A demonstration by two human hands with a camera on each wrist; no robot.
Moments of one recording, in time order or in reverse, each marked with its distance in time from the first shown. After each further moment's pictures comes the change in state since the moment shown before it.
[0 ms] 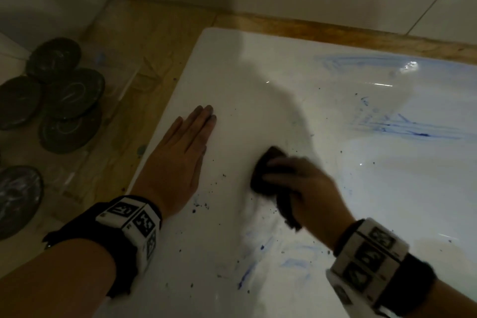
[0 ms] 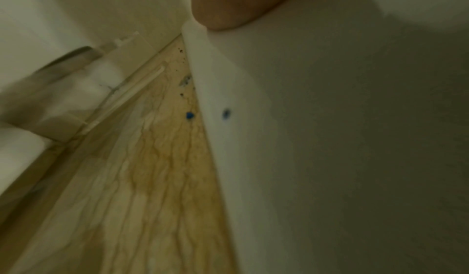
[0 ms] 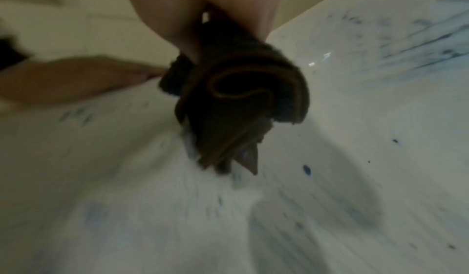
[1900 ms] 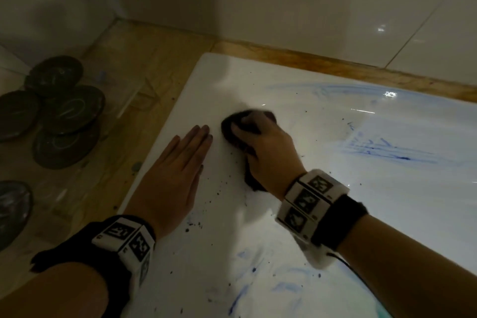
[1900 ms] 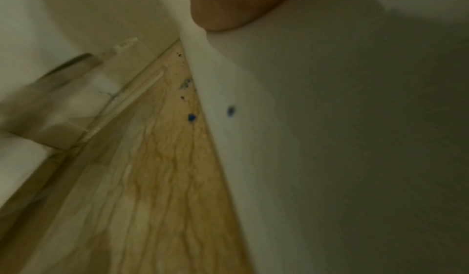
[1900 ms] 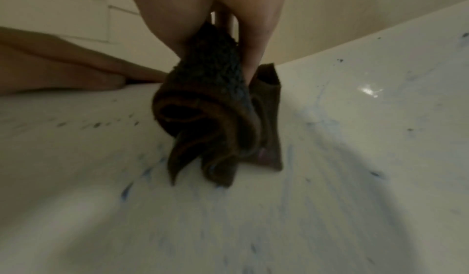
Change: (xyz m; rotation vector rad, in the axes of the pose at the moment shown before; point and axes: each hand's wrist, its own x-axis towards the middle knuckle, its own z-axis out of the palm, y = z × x) left_hand -0.001 0.001 0.001 0.039 0.010 -0.011; right_hand 0.081 -0.060 0.004 -0.559 0.067 -0.303
